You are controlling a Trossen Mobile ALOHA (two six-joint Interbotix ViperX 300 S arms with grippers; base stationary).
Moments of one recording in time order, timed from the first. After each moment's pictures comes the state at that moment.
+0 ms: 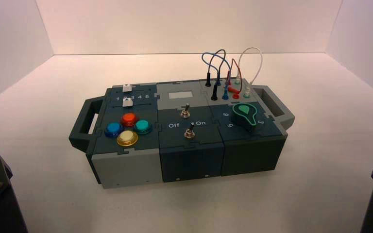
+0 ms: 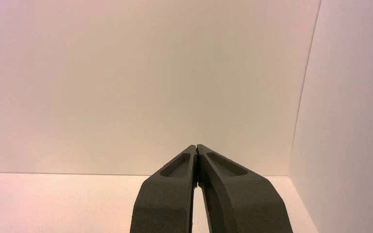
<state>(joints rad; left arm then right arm) -0.03 -0.98 1.20 -0.02 -0.26 -0.01 0.04 -0.93 1.17 0.02 -0.24 0.01</state>
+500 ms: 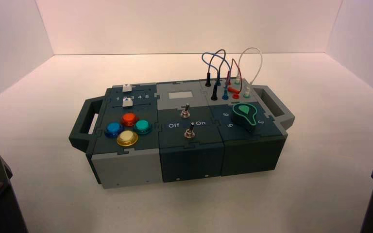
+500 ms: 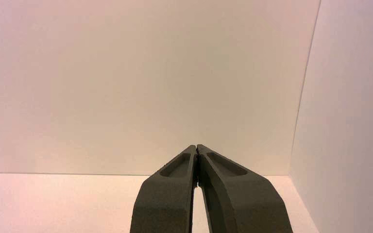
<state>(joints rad) -0.03 -0.98 1.20 -0.02 -0.26 -0.01 0.05 -0.93 1.17 0.02 -0.24 0.01</state>
